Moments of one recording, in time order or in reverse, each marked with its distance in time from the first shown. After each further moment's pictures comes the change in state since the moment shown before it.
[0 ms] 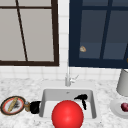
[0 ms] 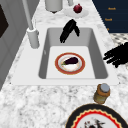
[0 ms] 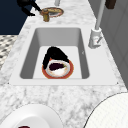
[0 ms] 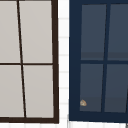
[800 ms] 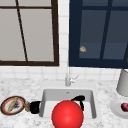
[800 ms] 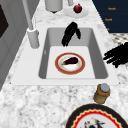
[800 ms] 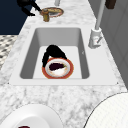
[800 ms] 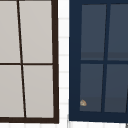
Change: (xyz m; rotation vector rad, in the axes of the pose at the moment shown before) left hand 0.000 0.000 0.000 0.000 0.000 0.000; right hand 0.019 0.006 -0.013 0.016 -0.134 0.014
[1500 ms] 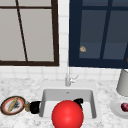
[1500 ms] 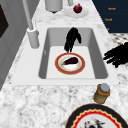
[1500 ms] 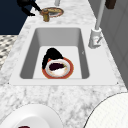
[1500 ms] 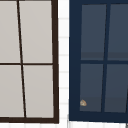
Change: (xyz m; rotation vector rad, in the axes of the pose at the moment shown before) left hand 0.000 0.000 0.000 0.000 0.000 0.000; right hand 0.001 0.028 -0.025 0.038 -0.192 0.030
